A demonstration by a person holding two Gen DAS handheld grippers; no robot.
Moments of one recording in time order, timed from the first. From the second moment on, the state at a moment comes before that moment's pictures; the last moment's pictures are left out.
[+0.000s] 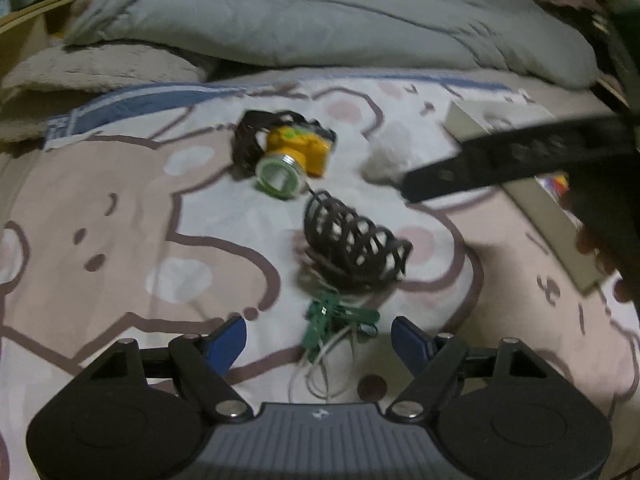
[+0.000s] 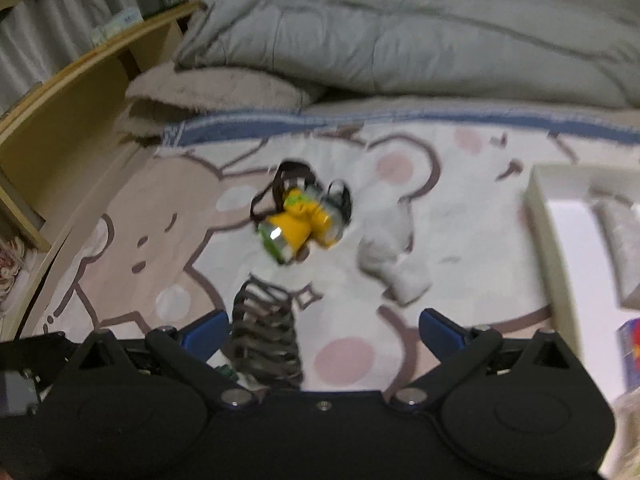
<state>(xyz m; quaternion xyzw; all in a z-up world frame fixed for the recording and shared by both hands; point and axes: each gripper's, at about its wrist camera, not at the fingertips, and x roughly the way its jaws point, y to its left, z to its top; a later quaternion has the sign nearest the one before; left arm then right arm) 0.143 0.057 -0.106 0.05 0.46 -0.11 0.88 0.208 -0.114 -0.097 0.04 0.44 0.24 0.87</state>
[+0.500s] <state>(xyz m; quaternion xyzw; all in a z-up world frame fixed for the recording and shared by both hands) 0.160 0.055 -0.145 0.09 0.51 -0.12 0.85 0.197 -0.049 -0.135 -0.10 0.44 0.31 0.84</state>
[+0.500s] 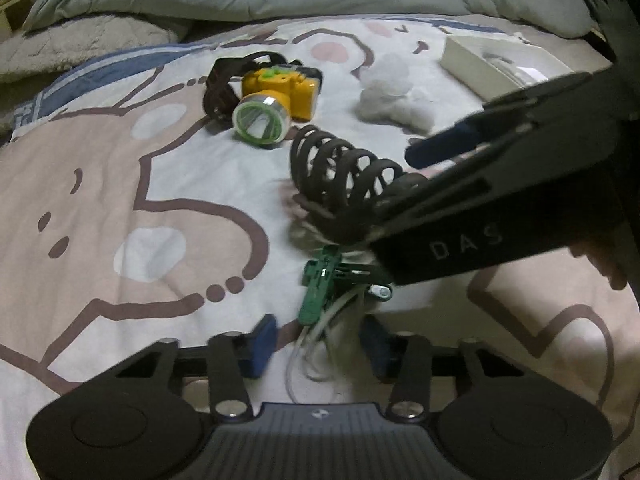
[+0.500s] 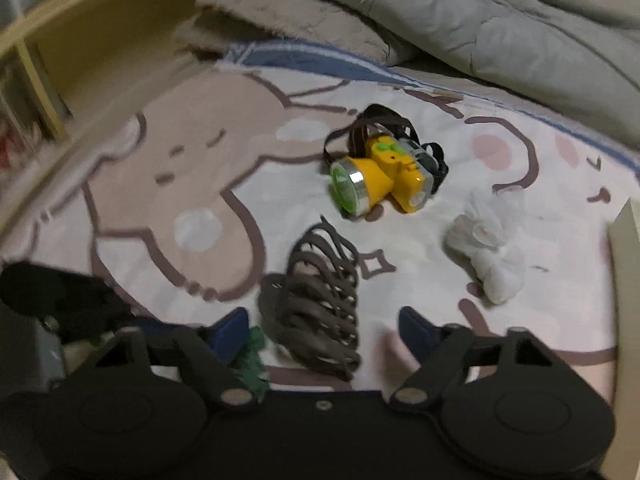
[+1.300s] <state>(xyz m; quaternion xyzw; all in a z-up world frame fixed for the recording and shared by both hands) 0.132 0.044 -0.113 0.01 0.49 -0.13 0.86 0.150 -0.181 -0.113 0.11 0.52 0.33 0.78</state>
